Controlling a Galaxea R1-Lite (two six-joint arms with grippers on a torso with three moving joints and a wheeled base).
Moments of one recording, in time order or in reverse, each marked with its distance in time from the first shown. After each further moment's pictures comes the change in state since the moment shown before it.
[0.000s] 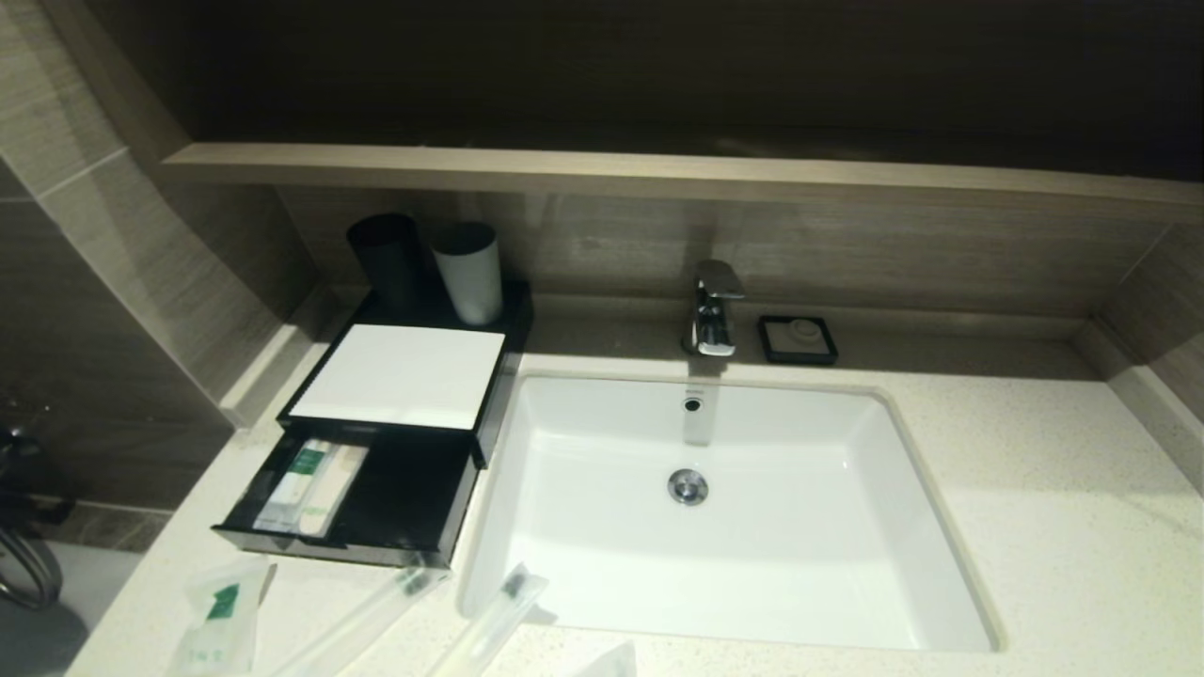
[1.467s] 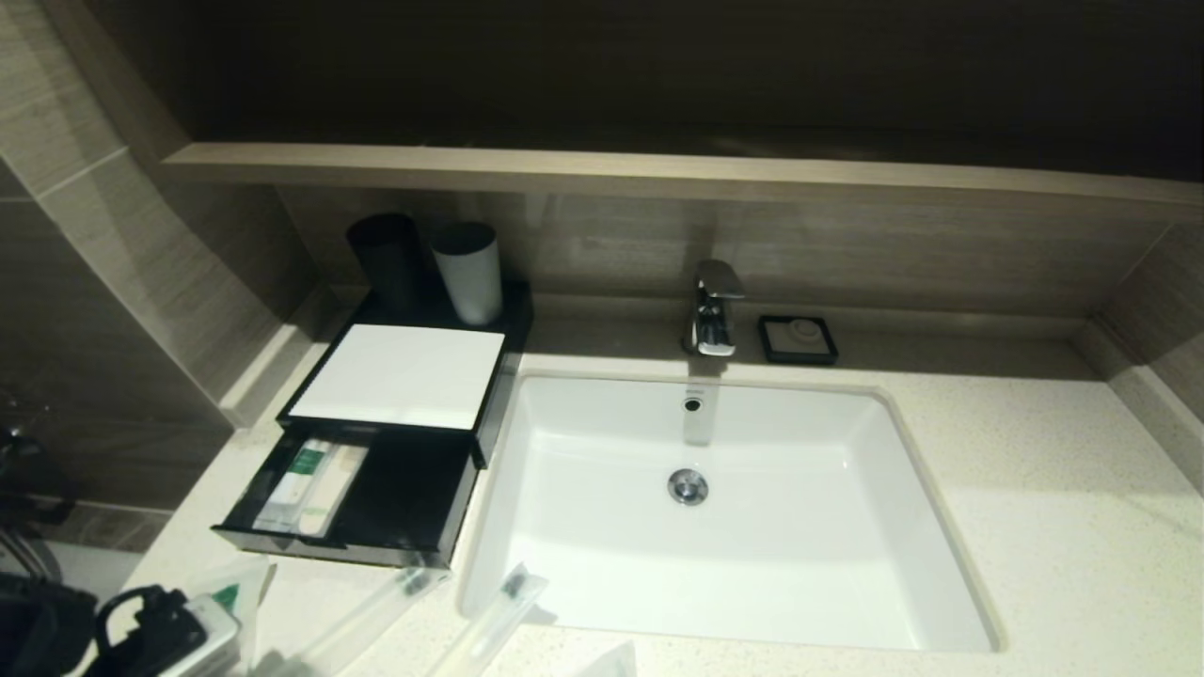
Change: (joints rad) left arm 0.102 0.405 0.013 -0.341 -0.044 -0.011; right arm 0.000 0.000 0.000 0.000 0.000 0.000
